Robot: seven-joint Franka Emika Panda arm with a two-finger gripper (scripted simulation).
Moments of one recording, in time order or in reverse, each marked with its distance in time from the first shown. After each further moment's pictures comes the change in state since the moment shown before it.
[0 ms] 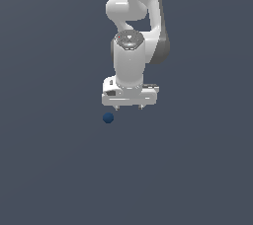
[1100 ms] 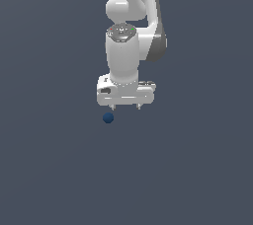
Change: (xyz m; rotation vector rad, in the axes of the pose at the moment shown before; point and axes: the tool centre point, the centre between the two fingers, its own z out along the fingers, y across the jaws) arm 0.010 0.013 -0.015 0.017 0.052 -0.009
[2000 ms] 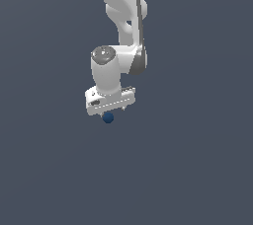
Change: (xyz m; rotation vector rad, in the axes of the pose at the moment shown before) arm -0.030 0.062 0.063 -0.018 -0.044 -0.307
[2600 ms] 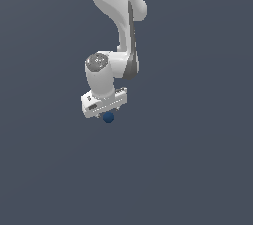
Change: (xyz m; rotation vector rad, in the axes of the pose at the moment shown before) arm -0.027 0.021 0.033 0.003 -0.022 -0.166
